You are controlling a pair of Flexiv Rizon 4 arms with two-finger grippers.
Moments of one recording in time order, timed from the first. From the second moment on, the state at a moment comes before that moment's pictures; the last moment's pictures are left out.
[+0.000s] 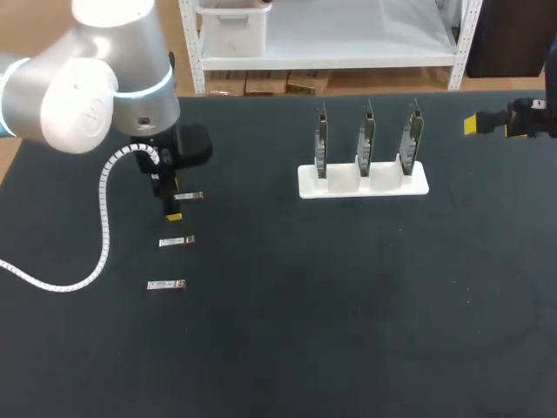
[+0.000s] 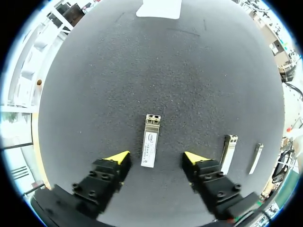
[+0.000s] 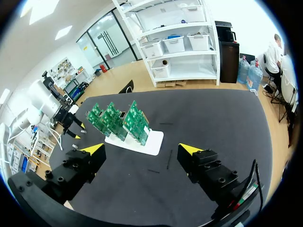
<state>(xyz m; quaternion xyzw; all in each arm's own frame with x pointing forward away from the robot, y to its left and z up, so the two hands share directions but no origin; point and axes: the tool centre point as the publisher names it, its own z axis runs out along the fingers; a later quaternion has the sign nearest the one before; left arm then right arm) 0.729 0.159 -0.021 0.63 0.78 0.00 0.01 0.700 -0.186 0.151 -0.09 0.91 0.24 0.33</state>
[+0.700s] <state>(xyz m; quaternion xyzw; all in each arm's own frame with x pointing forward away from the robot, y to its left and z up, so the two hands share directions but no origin) 0.750 0.142 0.005 0.60 0.80 -0.03 0.06 0.700 -0.186 0.150 -0.09 0.91 0.24 0.33</state>
